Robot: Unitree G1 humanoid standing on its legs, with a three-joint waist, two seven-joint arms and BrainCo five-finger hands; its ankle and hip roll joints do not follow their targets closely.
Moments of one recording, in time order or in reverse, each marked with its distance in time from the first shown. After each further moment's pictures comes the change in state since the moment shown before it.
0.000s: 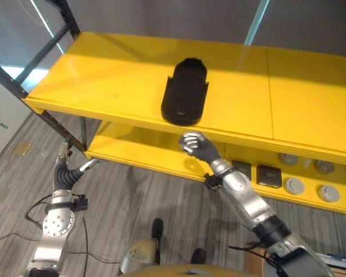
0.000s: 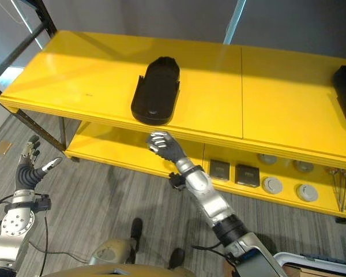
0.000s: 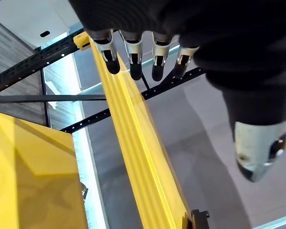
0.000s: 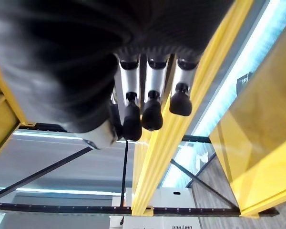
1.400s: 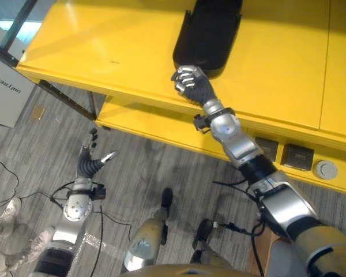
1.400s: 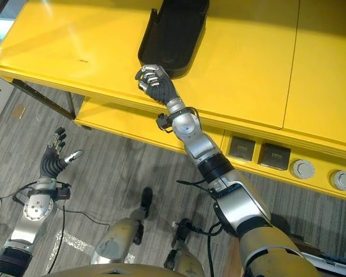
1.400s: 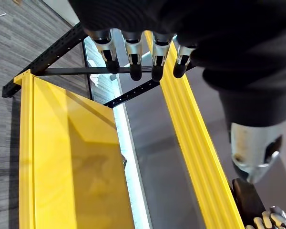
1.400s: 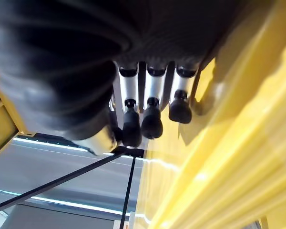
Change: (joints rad) left arm -0.121 -0.006 -0.144 0.085 -0.073 -0.004 -0.004; right arm -0.547 0.021 0.022 0.286 -0.074 0.001 -0.184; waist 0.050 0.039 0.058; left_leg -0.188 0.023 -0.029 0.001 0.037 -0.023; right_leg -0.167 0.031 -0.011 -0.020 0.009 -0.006
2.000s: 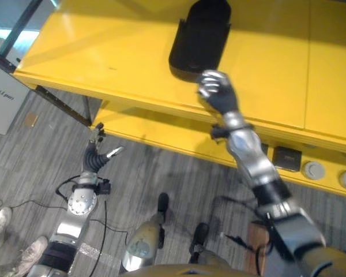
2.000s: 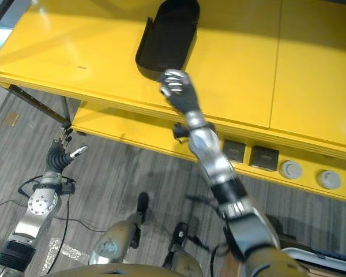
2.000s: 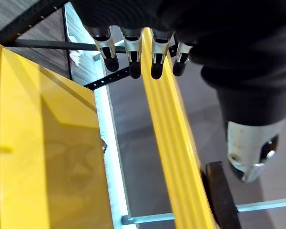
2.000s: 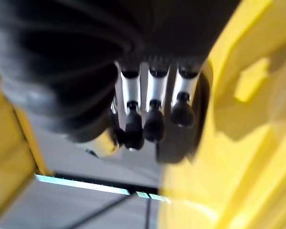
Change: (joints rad) left arm -0.040 0.007 -0.029 -0.051 -0.010 0.029 -0.005; right arm 0.432 -0.007 -0.266 -0.422 0.029 -0.028 -0.025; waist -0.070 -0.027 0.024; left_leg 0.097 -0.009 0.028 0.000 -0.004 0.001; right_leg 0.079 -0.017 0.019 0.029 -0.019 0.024
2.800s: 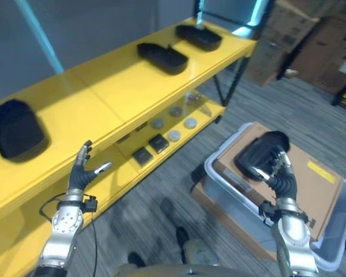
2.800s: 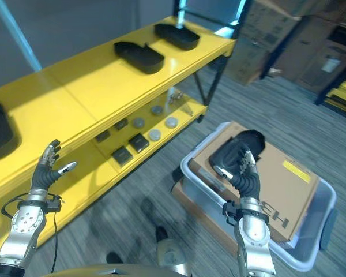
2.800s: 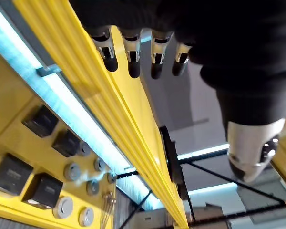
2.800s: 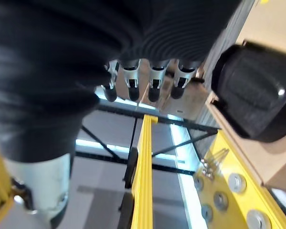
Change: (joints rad) left arm 0.168 -0.049 0.163 -0.037 0.073 0.057 -0.121; right arm 0.657 0.116 -0.385 -0.025 -0.047 -0.032 0.067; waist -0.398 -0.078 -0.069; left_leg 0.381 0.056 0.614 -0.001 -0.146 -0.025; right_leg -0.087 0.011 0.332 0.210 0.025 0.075
